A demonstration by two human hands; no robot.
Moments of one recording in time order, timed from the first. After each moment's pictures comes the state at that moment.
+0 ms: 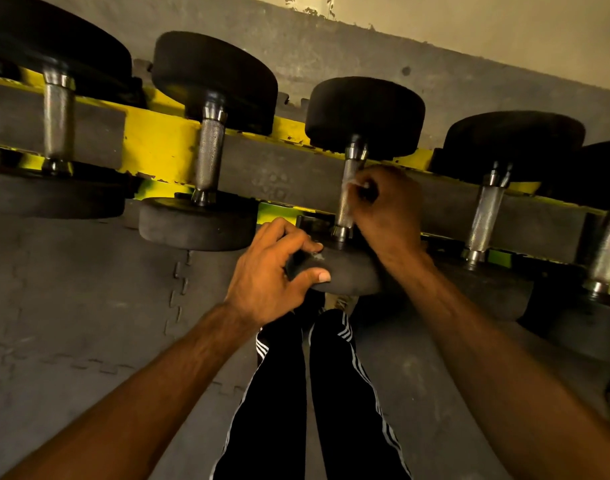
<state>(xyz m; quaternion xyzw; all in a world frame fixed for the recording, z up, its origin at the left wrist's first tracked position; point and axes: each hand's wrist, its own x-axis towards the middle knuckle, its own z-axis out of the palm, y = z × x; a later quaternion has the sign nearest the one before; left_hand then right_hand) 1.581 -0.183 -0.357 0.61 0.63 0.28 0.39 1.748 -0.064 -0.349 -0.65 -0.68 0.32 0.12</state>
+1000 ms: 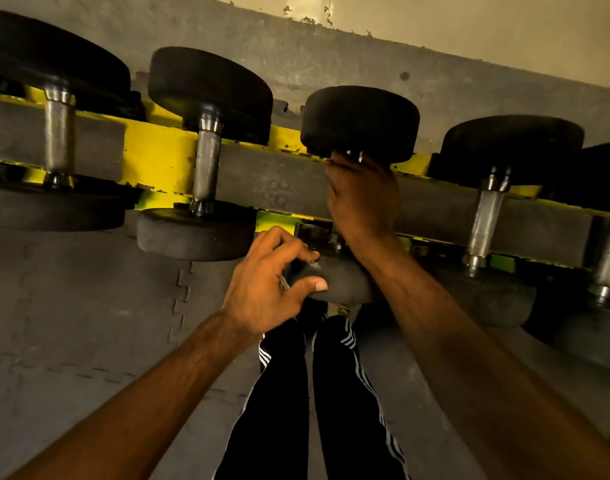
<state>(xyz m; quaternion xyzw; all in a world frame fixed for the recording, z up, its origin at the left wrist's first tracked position) 1.583 -0.182 -0.358 0.61 0.63 0.28 0.39 1.716 -0.042 -0.368 -0.58 -0.81 0.11 0.05</state>
